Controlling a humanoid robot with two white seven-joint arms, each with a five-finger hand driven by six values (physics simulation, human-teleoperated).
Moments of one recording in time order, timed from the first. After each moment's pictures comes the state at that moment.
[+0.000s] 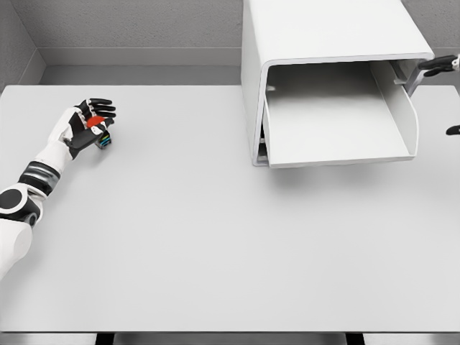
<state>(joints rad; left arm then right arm) -0.52 0.52 -0.58 -0.90 0.73 -0.38 -0.18 -0.59 -1.15 0.51 -1.30 -0.43 -0.68 0.60</state>
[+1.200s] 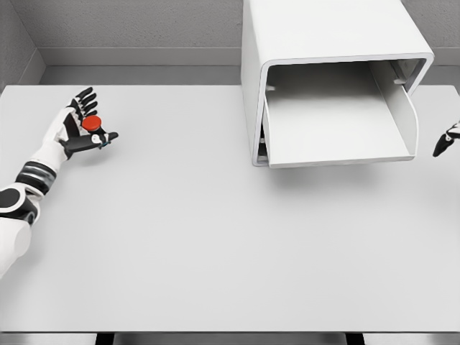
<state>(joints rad) -0.54 0.49 -0.56 -0.81 0.71 -0.38 -0.18 -0.60 -1.37 0.64 -1.51 0.00 -0.61 0.55</state>
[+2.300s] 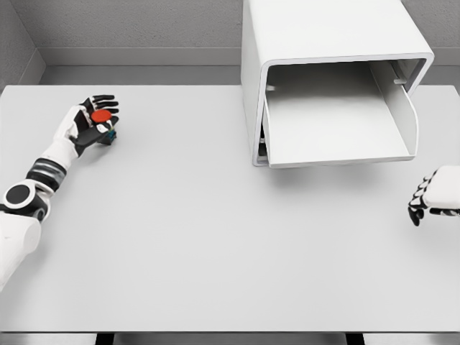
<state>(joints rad) -0.54 0.46 -0.55 -0.85 0.71 -0.35 -0.19 -0.62 -1.41 0.82 -1.76 0.21 -0.61 0.55</state>
